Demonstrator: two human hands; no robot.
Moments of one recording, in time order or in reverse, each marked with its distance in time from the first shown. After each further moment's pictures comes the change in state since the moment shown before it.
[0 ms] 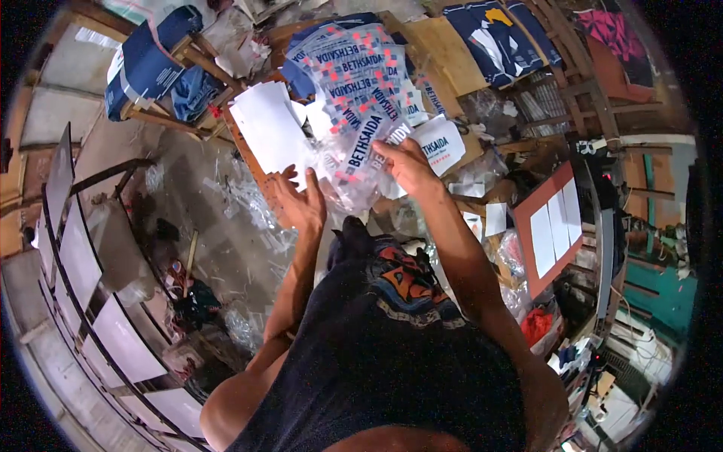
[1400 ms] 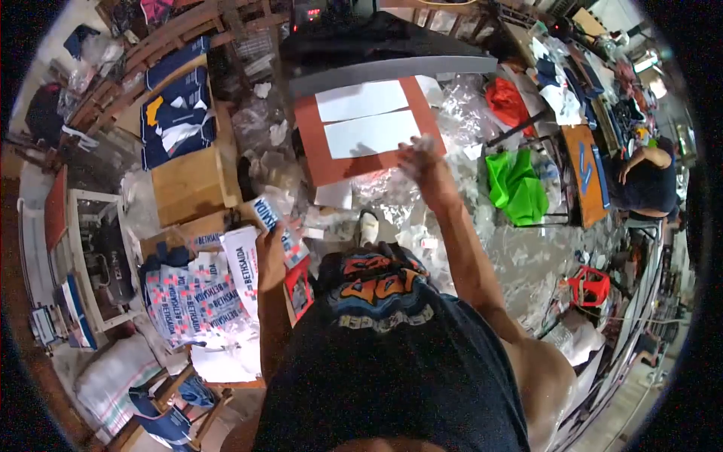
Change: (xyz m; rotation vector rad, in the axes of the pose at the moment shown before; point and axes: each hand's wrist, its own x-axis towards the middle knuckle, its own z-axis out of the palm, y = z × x) left_hand -0.138 0.197 0.240 -0.224 -1.771 -0.260; right_hand -0.402 -0.017 -0.258 0.532 1.176 -0.858
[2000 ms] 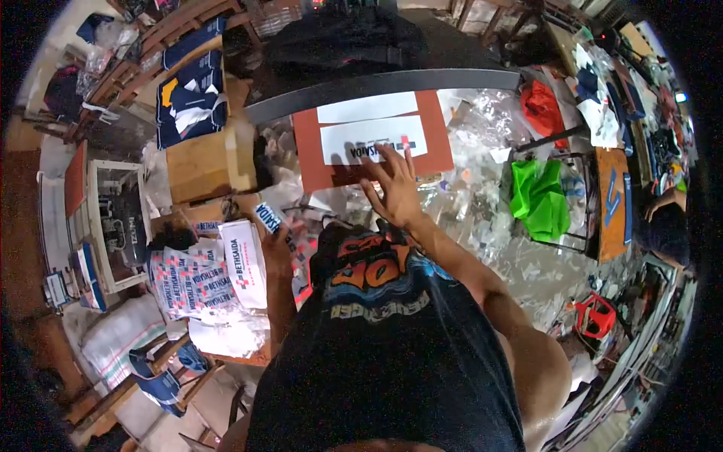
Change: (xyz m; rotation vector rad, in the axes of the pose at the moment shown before) left_hand -0.001 -0.025 0.059 0.085 0.250 0.001; right_hand 0.027 0.019 0.009 -1.512 -0.311 -0.749
